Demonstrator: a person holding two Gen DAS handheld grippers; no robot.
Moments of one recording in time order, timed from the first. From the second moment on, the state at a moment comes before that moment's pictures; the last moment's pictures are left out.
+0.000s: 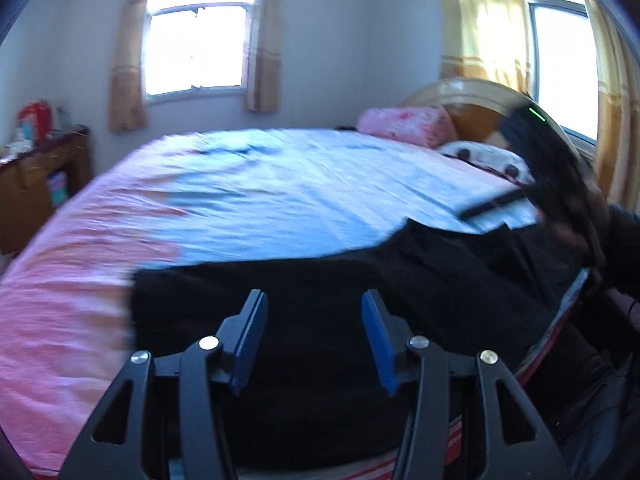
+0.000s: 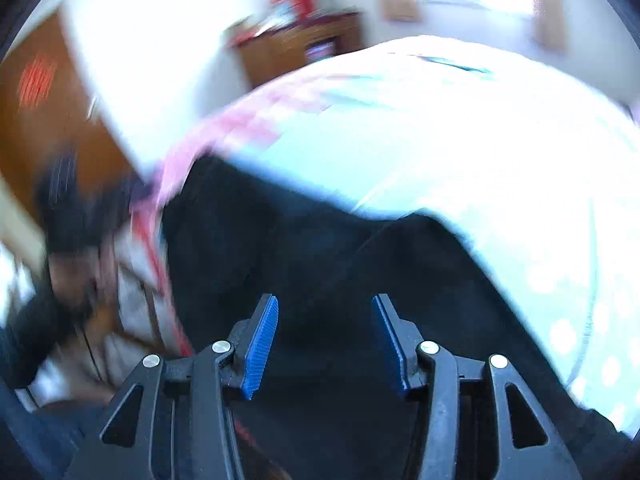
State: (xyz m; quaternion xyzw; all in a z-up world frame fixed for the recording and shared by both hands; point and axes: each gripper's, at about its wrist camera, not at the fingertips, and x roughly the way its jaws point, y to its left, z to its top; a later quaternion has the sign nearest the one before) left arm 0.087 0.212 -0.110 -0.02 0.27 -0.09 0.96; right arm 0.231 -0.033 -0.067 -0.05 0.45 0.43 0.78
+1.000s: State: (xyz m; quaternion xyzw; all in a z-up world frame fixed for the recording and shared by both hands) left arm 0.103 0.081 -0.123 0.03 0.32 -0.21 0.92; right arm 0.245 -0.177 -0.058 0.08 0.48 0.30 0.82
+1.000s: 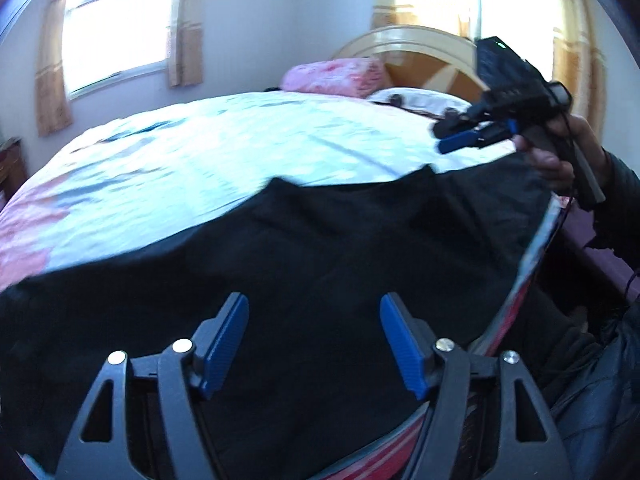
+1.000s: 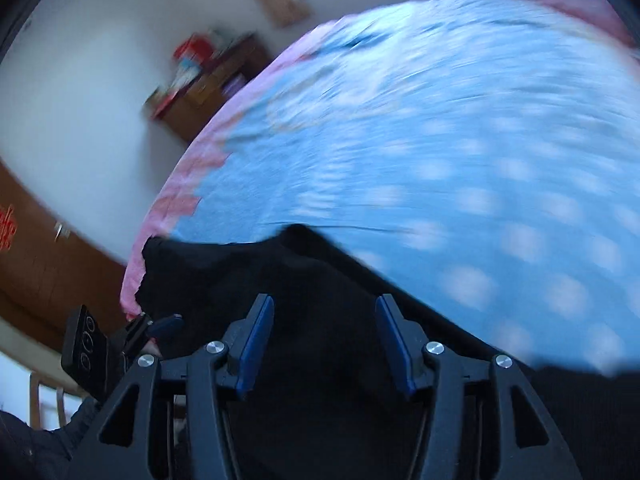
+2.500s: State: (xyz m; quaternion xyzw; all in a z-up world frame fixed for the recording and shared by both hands) left arm 0.163 -0.041 -0.151 0.06 0.34 -0.32 0.88; right arm 0.101 -0.545 -0.059 0.31 0.34 -0.05 0.89
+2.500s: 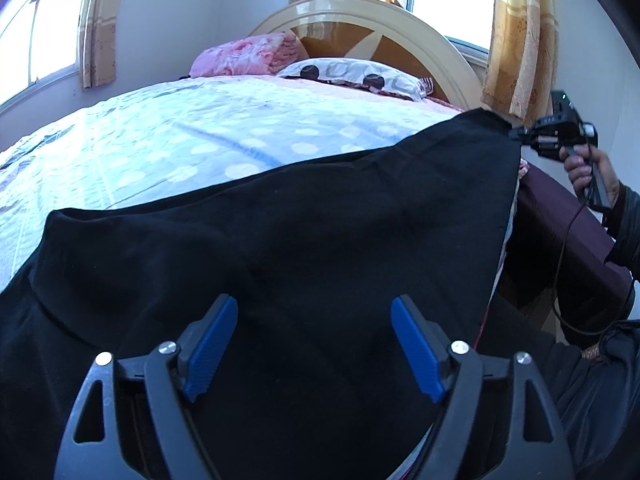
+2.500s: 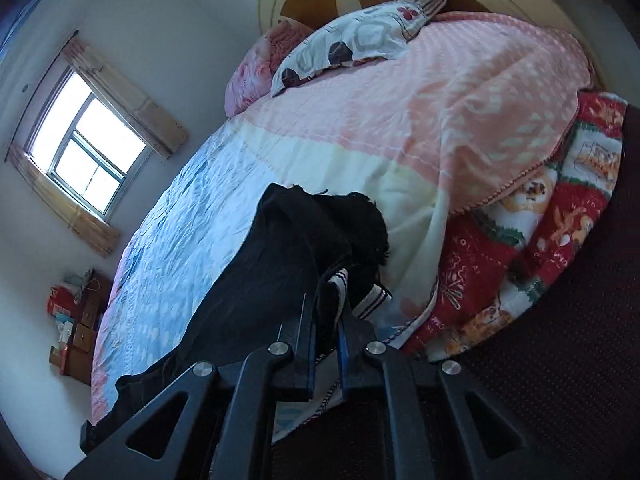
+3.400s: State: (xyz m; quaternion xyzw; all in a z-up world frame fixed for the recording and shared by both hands) left arm 0.255 -0.047 -0.108 0.11 0.34 -0.33 0.87; right arm 0.184 -0.387 -0.018 -0.03 0.38 0.06 0.92
